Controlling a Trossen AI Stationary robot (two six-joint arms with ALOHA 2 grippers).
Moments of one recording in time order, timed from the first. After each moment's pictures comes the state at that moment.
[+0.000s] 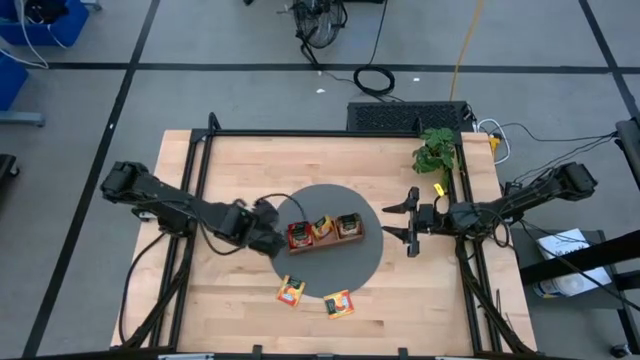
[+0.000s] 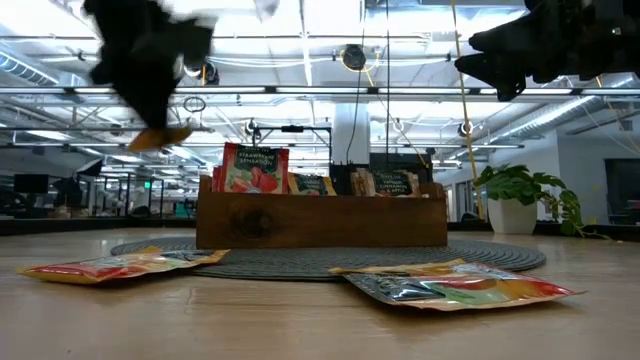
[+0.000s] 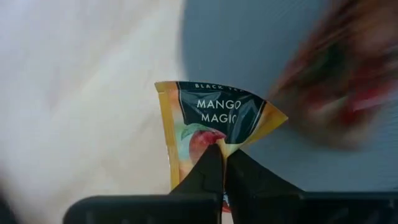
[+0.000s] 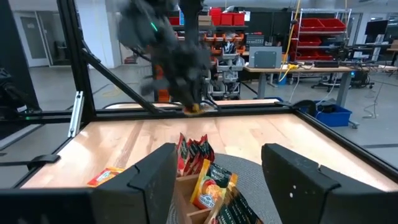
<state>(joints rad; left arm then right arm) -0.29 1.51 1.09 -1.05 -0.39 -1.11 0.30 0.80 0.17 0.67 0.39 0.02</state>
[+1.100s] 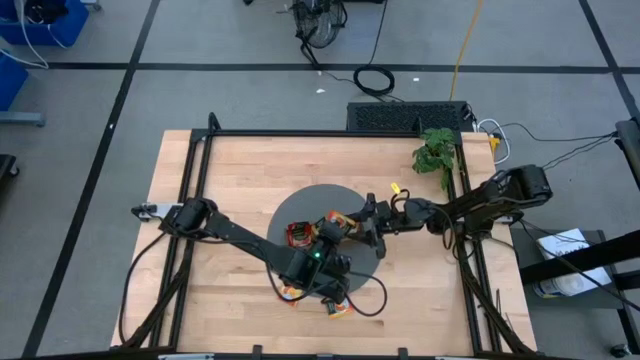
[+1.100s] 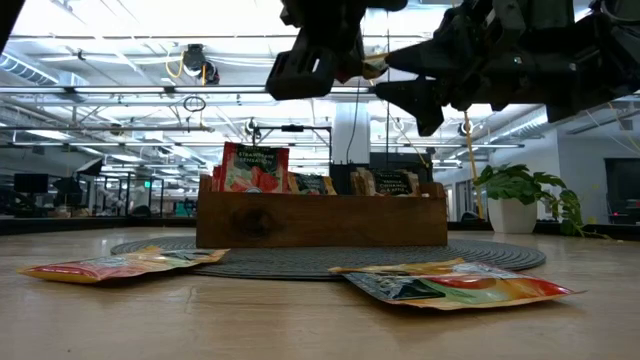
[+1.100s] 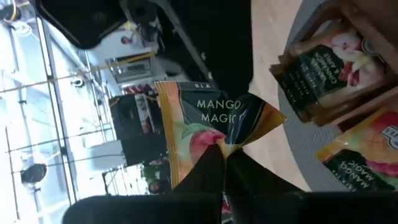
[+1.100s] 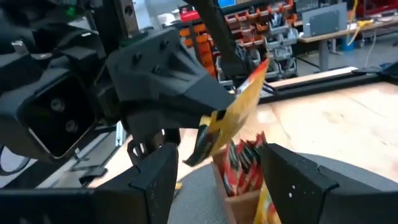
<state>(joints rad) -0.39 2.15 1.81 -0.81 -1.20 0.52 0.08 1.51 0.36 1.15 -0.03 0.25</state>
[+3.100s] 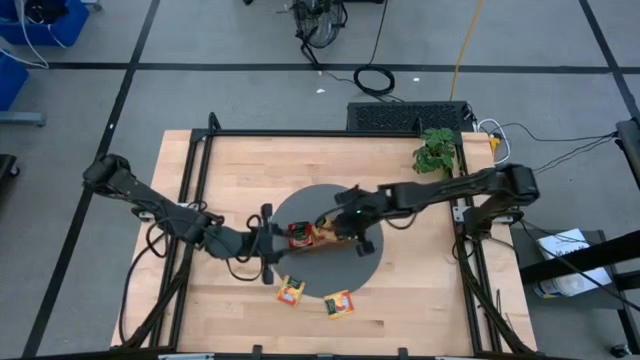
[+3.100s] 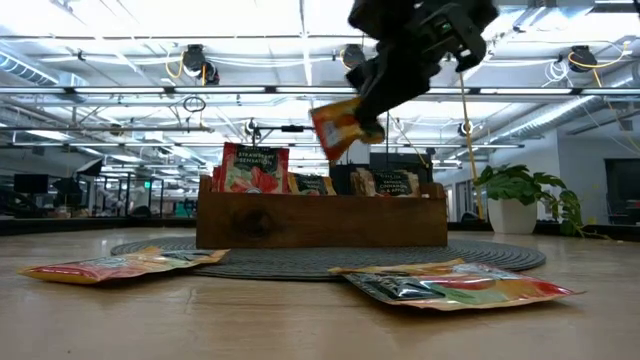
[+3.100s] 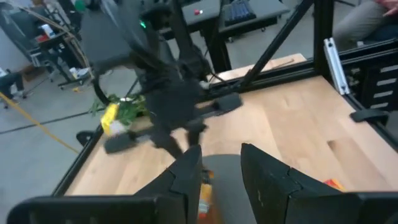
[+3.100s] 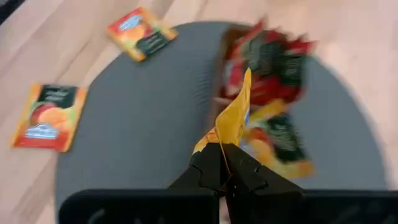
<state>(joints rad) -0.49 1.28 0.91 0.10 -0.56 0.12 0.04 1.59 1.11 -0.35 -0.17 -0.31</state>
